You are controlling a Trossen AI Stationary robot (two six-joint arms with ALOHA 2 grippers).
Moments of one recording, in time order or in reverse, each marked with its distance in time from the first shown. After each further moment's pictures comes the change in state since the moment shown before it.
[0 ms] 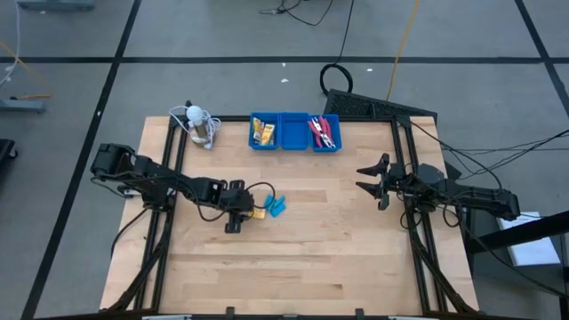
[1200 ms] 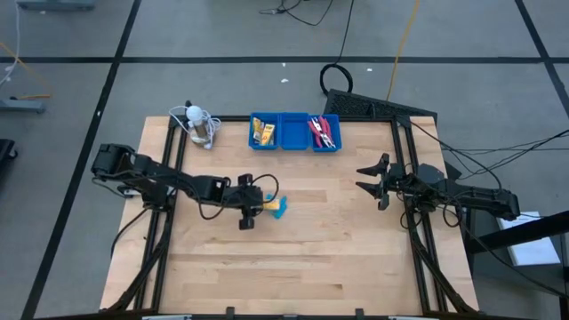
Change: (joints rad) left arm 0.000 0.000 0.085 0.116 -0.094 -0.037; right arm 0.000 0.000 0.000 0.000 0.000 0.000
